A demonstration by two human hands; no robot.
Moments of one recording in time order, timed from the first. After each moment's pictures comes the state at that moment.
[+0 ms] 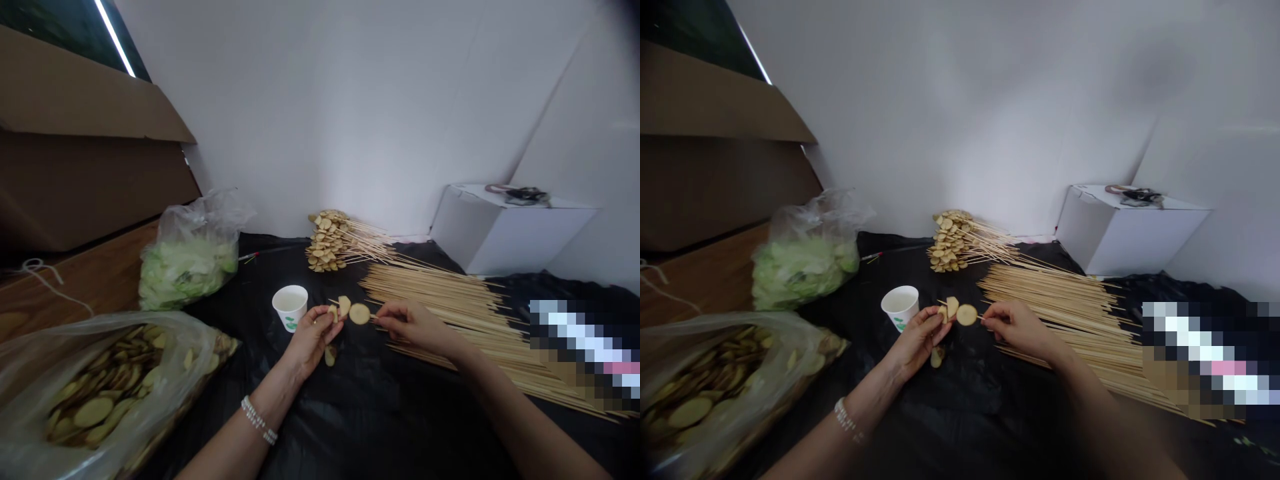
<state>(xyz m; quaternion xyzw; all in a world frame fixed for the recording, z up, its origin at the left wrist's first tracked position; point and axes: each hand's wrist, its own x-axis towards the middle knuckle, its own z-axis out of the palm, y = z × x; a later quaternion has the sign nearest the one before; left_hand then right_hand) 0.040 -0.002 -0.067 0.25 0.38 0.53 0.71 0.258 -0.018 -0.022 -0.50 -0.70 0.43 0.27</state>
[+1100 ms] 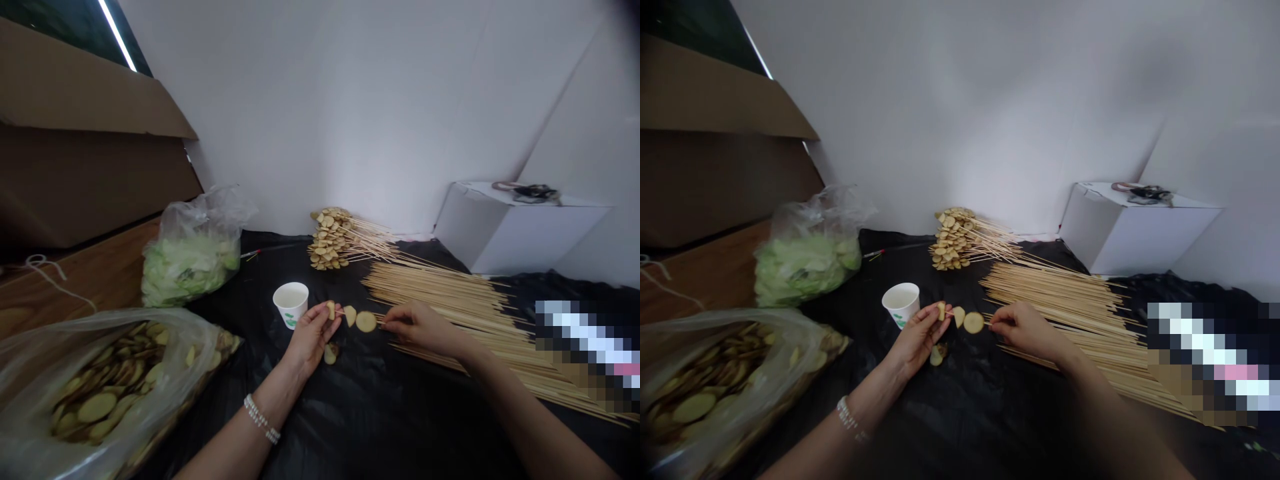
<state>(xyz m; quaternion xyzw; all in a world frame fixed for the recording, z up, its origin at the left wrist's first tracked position) 0.038 0.001 -0.072 0.22 0.39 0.55 0.70 0.269 -0.013 -0.032 -0.50 -0.77 0.33 0.21</state>
